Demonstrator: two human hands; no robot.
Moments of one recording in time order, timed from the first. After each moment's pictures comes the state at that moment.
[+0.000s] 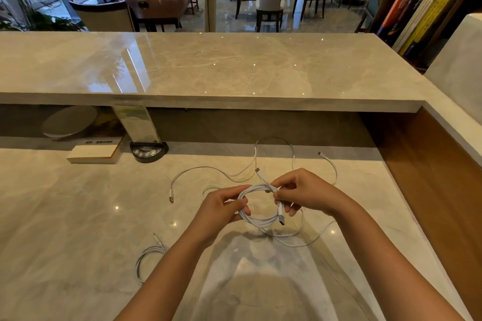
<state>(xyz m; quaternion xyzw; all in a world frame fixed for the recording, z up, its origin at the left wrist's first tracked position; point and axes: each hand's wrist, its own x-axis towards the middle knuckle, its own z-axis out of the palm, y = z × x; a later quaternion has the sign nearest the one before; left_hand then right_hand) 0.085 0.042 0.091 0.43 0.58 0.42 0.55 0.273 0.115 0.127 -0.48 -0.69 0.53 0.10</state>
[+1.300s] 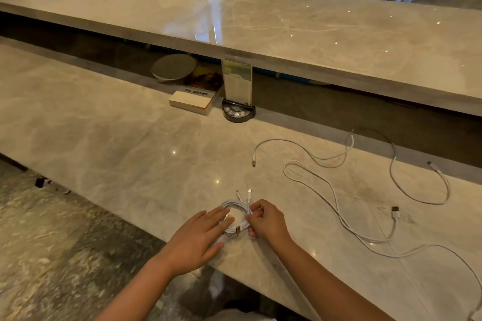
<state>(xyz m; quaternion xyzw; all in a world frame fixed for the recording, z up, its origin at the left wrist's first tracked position) -0.095 -0.127 -0.037 0.75 0.65 0.07 0.02 0.068 0.006 -0.019 -0.53 -0.62 0.57 0.10</state>
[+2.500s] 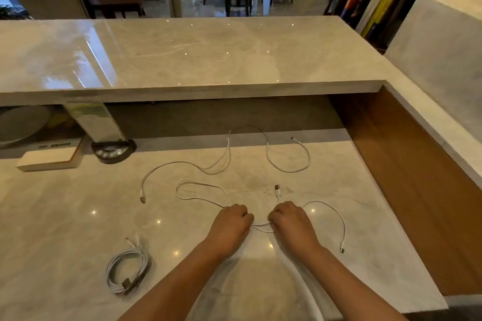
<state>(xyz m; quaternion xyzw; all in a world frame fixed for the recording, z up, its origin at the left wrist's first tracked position) 0.127 0.060 -0.034 0.87 0.50 0.03 0.05 0.315 0.066 -0.032 -0.55 -0.83 0.07 0.06</state>
